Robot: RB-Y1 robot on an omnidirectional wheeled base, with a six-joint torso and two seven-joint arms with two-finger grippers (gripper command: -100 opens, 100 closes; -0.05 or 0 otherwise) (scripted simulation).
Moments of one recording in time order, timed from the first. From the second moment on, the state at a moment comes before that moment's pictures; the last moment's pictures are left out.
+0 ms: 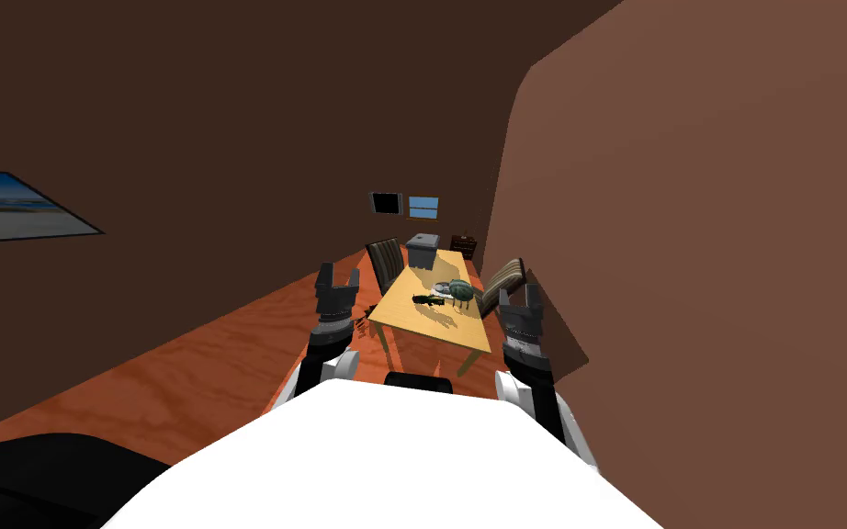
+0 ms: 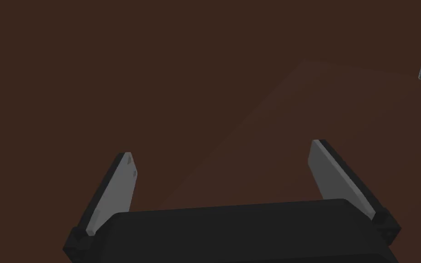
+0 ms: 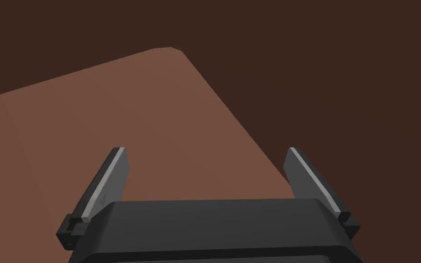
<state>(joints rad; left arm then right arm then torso) 0.53 -0.05 -0.05 -2.29 -0.10 -0.65 0.01 0.53 0.00 -0.07 -2.22 0.11 -0.55 -0.17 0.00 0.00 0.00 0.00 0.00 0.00</state>
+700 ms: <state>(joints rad) 0.53 -0.05 -0.05 -2.29 -0.10 -0.65 0.01 0.65 -0.18 -0.02 -2.17 0.15 -0.52 -0.13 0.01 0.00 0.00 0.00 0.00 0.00</state>
